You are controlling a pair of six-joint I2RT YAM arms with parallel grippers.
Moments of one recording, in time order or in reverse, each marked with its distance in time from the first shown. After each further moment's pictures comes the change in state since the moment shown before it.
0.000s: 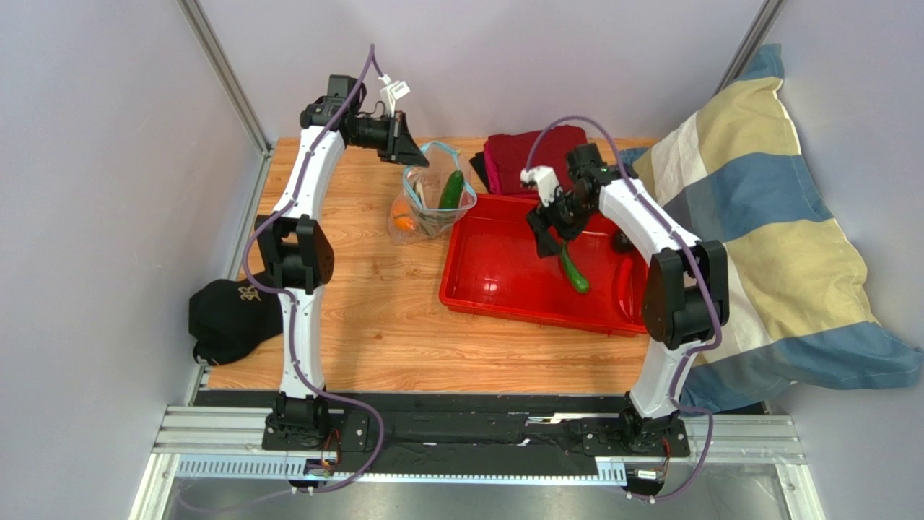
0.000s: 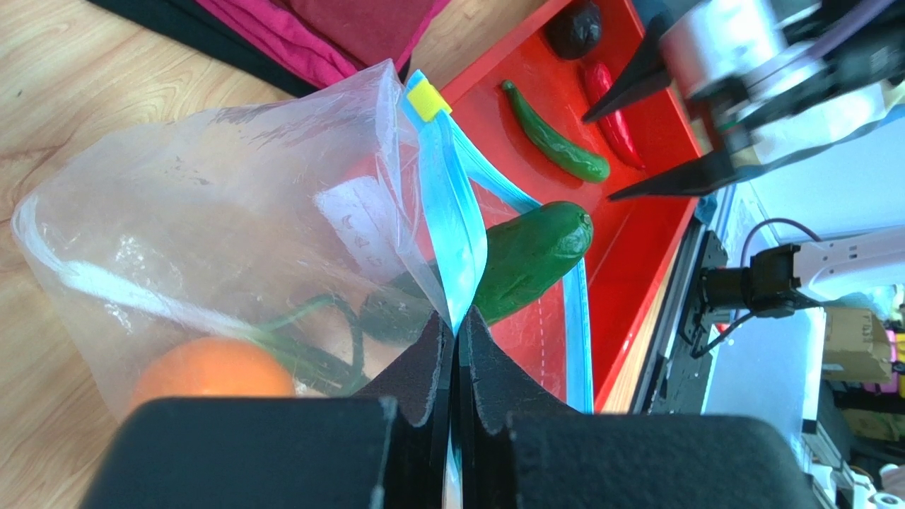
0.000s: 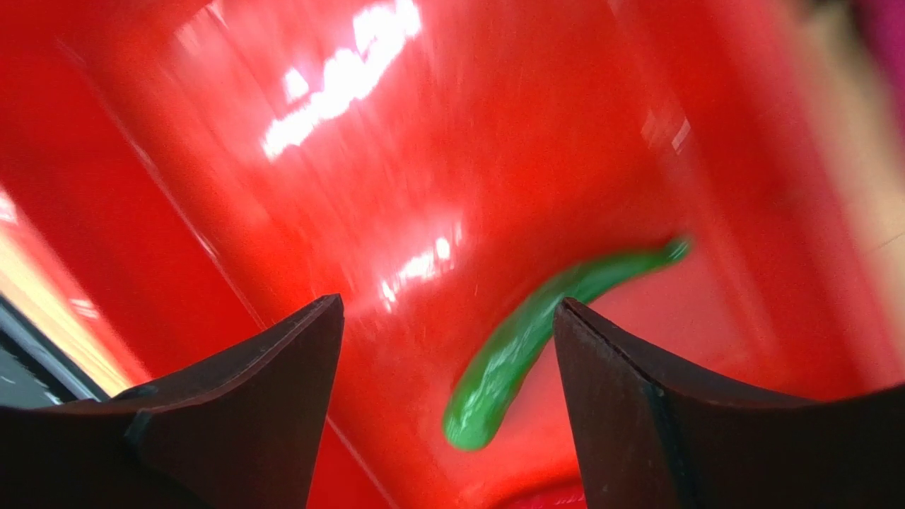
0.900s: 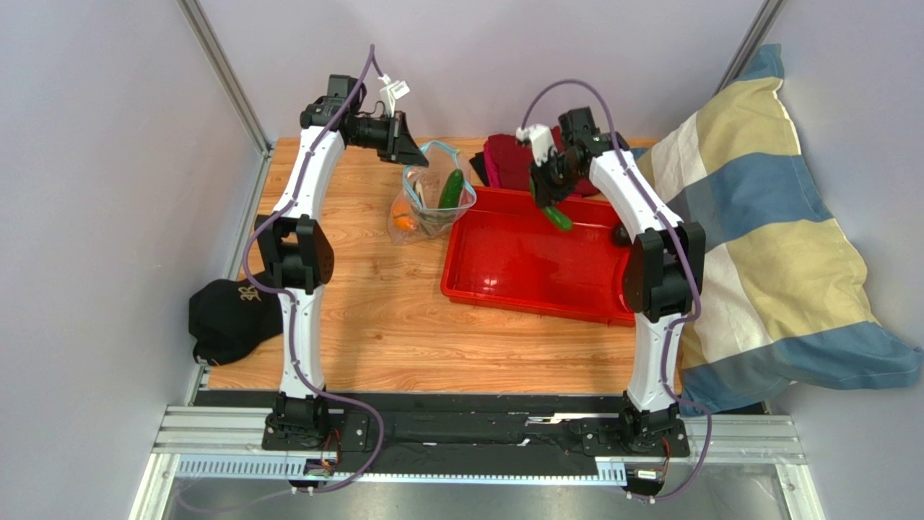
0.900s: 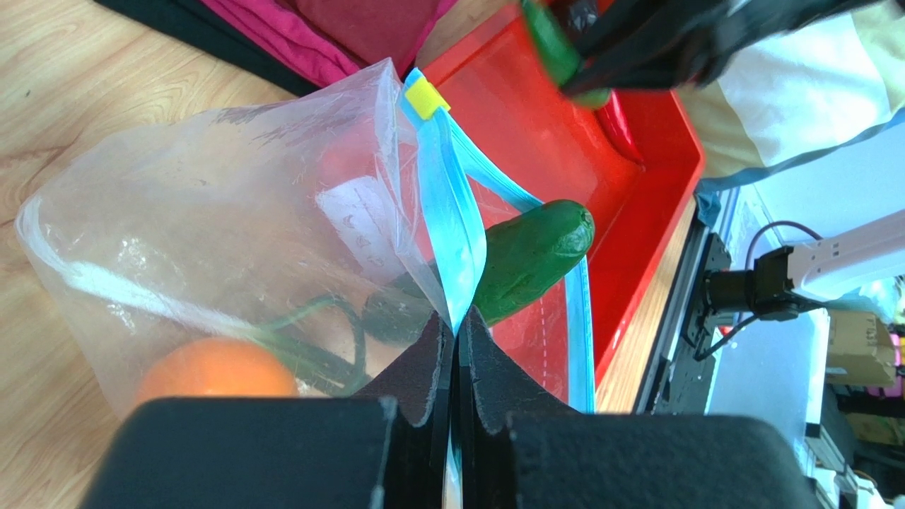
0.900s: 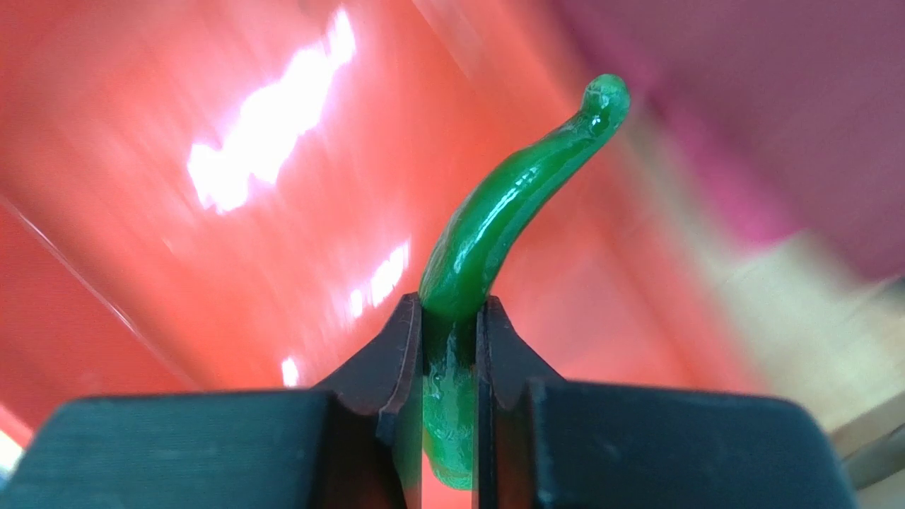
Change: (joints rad) left arm 0.000 0.000 -0.002 0.006 -0.007 -0.005; right arm 0.003 0.227 0.310 -0.032 0.132 0.060
